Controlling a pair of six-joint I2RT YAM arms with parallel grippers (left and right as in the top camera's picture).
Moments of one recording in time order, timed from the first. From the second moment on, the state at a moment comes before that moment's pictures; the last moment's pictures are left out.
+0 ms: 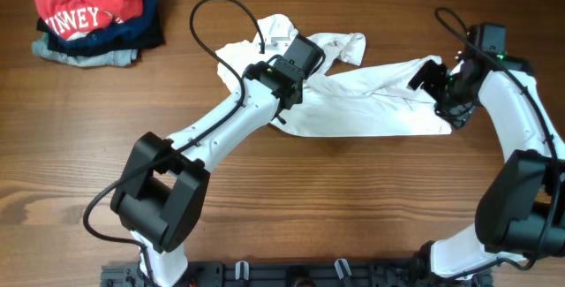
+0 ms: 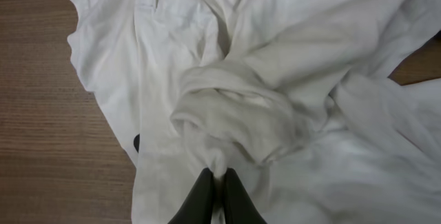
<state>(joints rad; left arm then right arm) -0.64 1.92 1.43 -0.68 -0.38 -0.58 -0.18 1.75 1.23 -0.84 -0.18 0.52</state>
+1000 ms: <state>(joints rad) -0.64 1.92 1.43 -0.67 -0.37 -0.59 -0.17 1.90 1.18 -0.80 -0.08 0.52</state>
